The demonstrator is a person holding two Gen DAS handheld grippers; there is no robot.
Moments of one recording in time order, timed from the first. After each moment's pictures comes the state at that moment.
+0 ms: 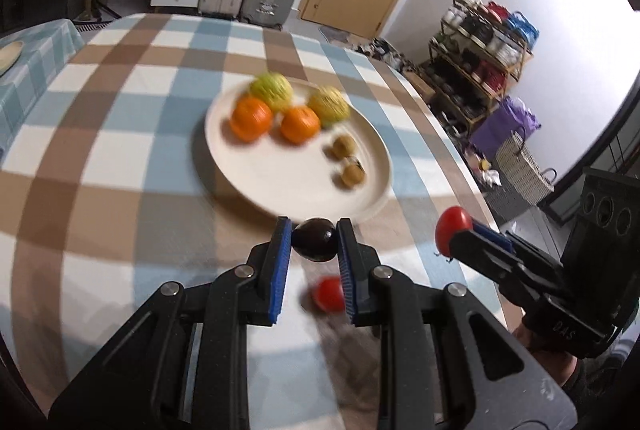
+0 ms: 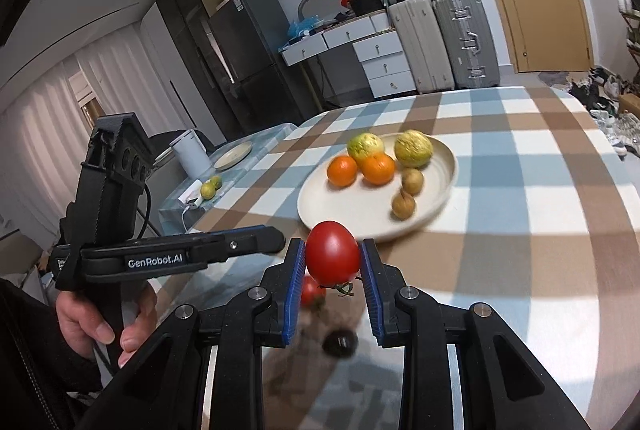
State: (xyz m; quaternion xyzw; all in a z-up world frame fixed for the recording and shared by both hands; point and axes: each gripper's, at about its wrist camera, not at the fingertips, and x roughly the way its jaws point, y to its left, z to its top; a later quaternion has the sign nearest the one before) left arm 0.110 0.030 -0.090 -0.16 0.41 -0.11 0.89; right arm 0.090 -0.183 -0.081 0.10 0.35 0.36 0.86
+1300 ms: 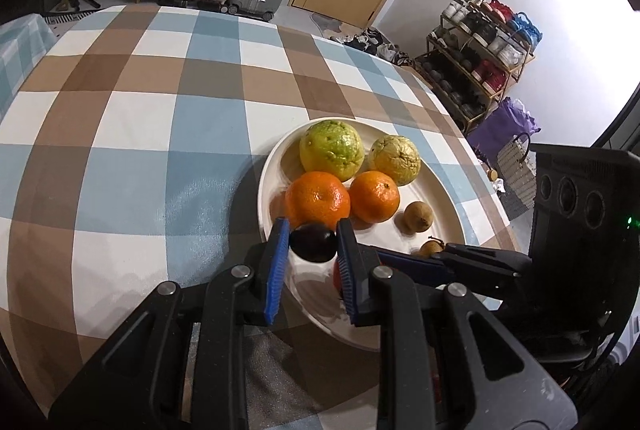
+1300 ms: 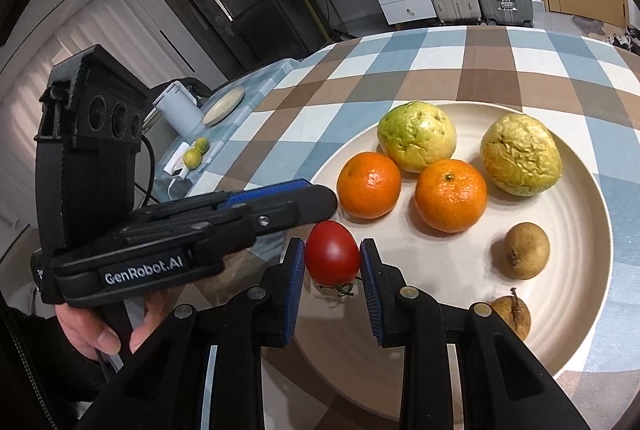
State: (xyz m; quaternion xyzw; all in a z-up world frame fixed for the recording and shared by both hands) left arm 0.239 0.090 -0.134 -0.17 0.43 -0.14 0.87; right arm 0.224 -0.059 -0.129 0.07 0.48 0.38 0.79
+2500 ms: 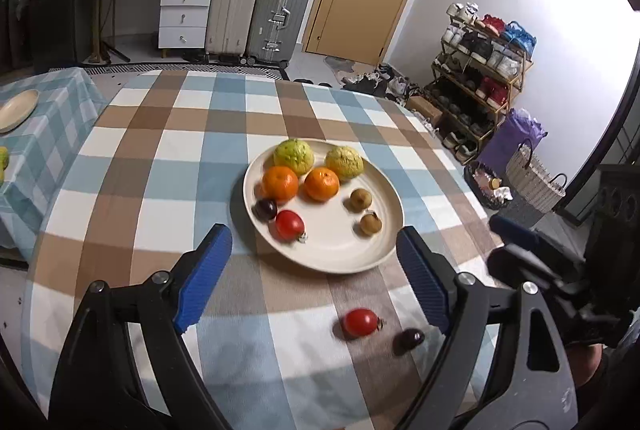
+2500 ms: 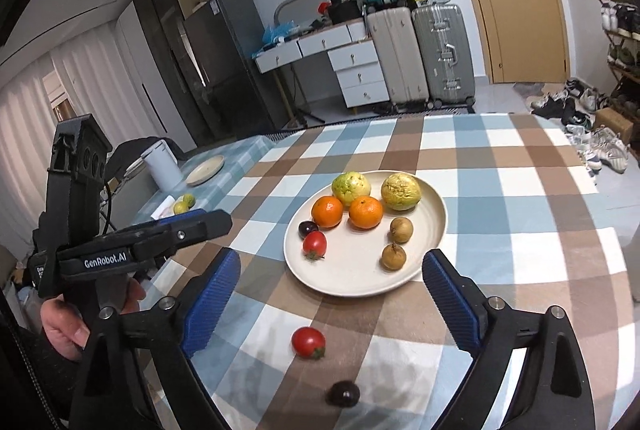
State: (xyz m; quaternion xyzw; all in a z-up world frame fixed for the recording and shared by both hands) left arm 0.093 0.049 -0.038 -0.11 0.36 -0.08 0.92; right arm 0.108 -0.163 -0.038 0.08 0.34 0.29 0.89
